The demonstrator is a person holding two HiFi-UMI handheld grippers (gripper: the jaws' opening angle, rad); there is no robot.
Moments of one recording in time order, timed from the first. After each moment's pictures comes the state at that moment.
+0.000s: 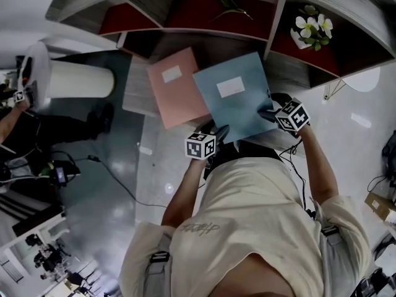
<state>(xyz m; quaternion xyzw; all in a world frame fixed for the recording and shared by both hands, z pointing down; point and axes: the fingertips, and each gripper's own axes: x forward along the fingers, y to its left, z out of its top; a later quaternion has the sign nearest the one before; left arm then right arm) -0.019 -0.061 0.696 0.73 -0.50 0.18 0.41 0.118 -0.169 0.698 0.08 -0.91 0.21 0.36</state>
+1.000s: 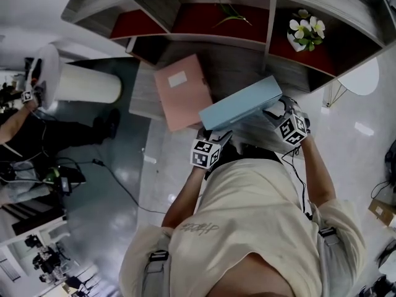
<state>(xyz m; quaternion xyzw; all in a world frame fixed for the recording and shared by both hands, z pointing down) -0.013 -0.054 0.669 0.78 -0.52 0.22 0.29 0.121 -0.177 0.663 0.13 -0.92 -0.12 0.34</state>
